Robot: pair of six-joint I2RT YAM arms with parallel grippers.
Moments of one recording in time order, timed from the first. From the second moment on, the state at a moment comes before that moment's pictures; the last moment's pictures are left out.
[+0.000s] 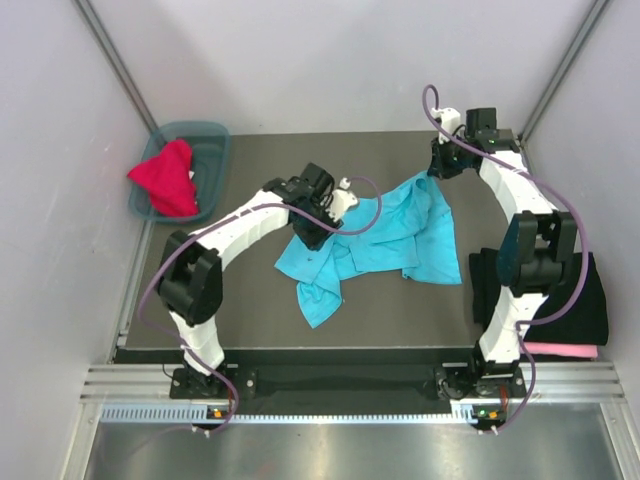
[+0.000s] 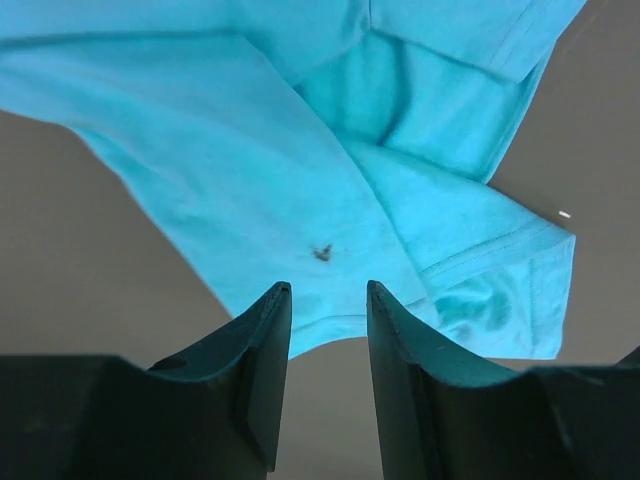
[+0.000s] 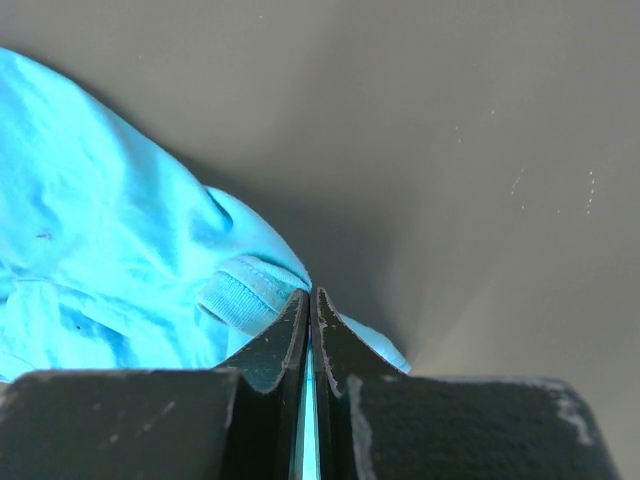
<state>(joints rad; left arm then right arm) -0.61 1.80 1.51 -0.83 0.15 0.37 0.04 1.91 1.68 -0.59 -0.41 -0.29</state>
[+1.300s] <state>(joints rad) -0.76 1.84 1.29 -0.82 -0.08 0.18 0.04 1.91 1.66 -0.63 -0.47 -0.31</state>
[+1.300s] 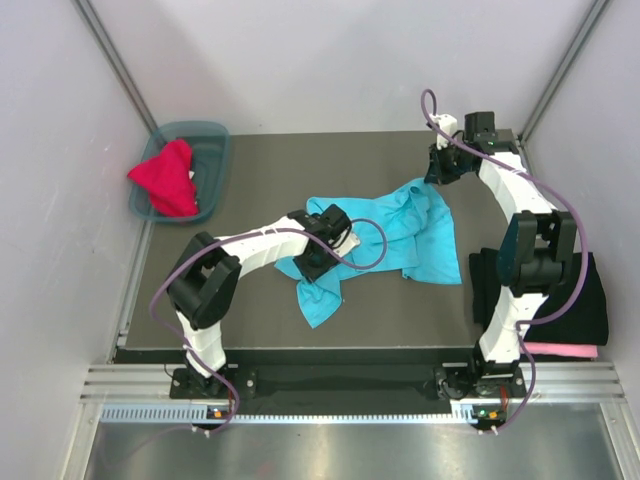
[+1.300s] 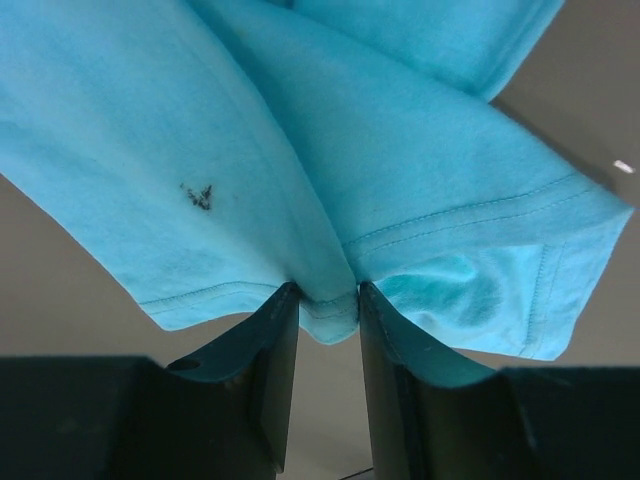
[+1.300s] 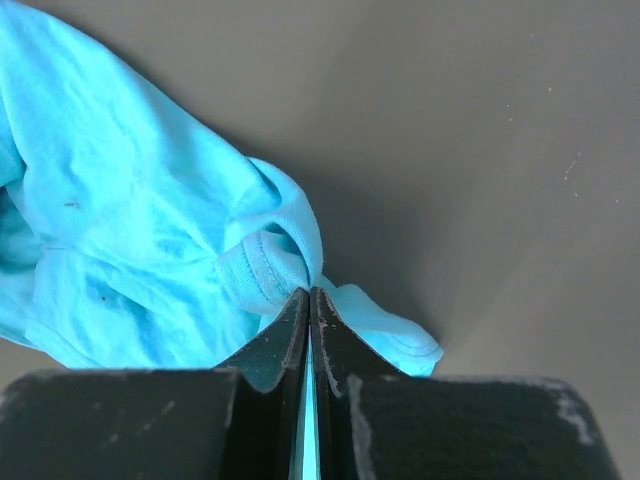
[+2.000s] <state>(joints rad) -0.80 1.83 1.32 -0.83 -0.15 0.21 0.04 1.91 1.66 -0.62 -0.47 -0.29</state>
